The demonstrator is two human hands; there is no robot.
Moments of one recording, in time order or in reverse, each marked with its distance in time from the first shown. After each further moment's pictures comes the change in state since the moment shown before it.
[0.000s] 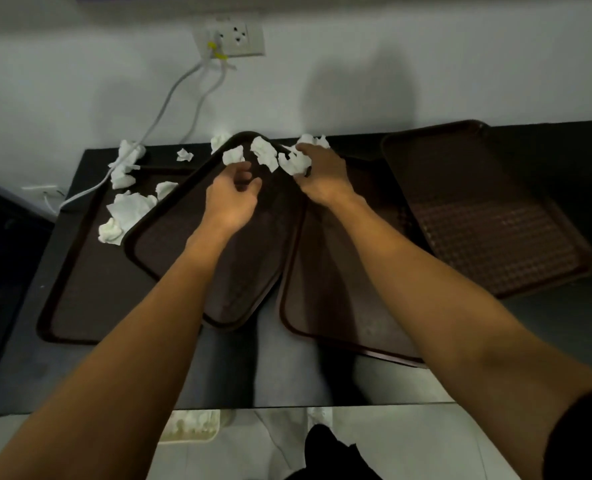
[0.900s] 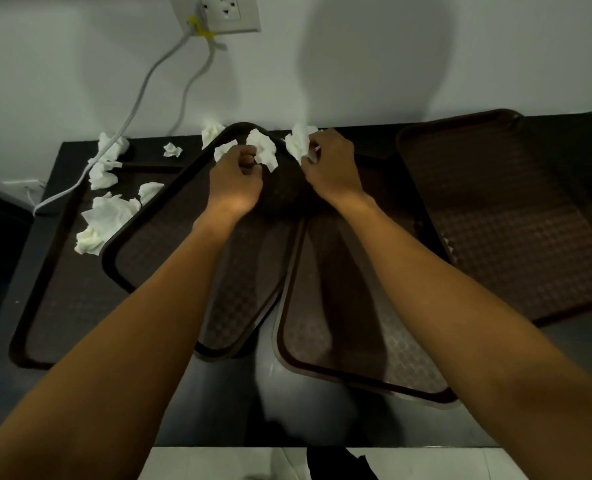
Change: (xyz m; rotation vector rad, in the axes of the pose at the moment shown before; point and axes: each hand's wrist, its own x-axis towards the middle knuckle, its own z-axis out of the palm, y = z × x) left_hand 0.076 -0.015 0.037 0.071 0.038 0.010; right_hand 0.040 0.022 0.016 0.083 0.237 -0.124
